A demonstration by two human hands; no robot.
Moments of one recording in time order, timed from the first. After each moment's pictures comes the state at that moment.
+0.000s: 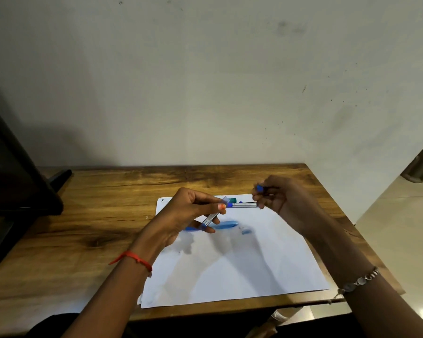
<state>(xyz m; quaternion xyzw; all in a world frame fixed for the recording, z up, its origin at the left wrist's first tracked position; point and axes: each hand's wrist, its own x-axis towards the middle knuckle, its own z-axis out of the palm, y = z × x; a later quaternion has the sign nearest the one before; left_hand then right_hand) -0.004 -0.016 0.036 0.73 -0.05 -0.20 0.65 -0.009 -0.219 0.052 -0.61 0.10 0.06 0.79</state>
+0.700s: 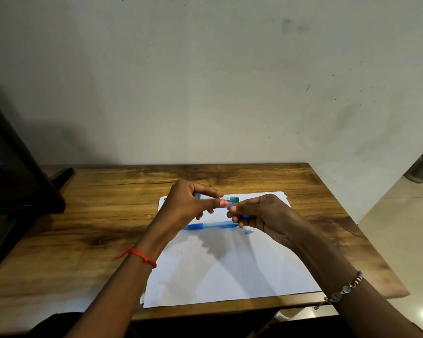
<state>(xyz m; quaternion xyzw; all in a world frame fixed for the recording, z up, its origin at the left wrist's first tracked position) 0.002 -0.016 0.035 0.79 -0.06 -0.07 0.60 -0.014 -0.191 0.028 -0.67 0.06 0.17 0.72</state>
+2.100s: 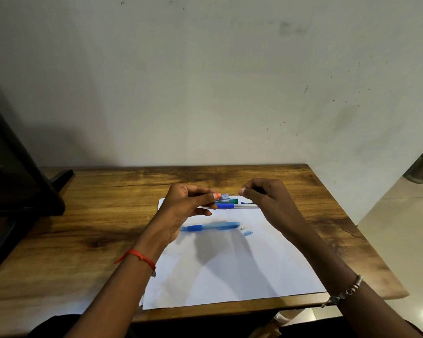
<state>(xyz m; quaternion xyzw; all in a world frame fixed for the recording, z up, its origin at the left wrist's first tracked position) 0.006 -0.013 0.029 0.70 -0.01 -0.10 0.71 -0.013 -0.191 0.042 -0.86 -0.04 -0.07 0.51</state>
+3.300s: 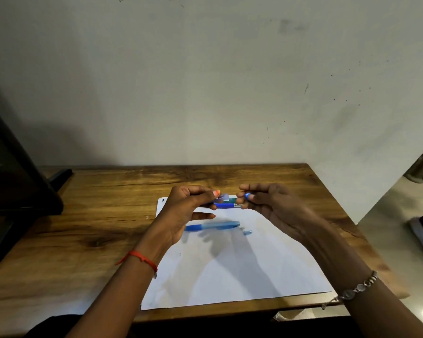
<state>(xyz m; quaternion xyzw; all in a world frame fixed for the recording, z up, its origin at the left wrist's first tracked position) 0.003 -0.019 0.026 0.68 0.01 -0.12 0.72 -0.011 -0.205 0.042 -0.63 0.04 0.12 0.77</state>
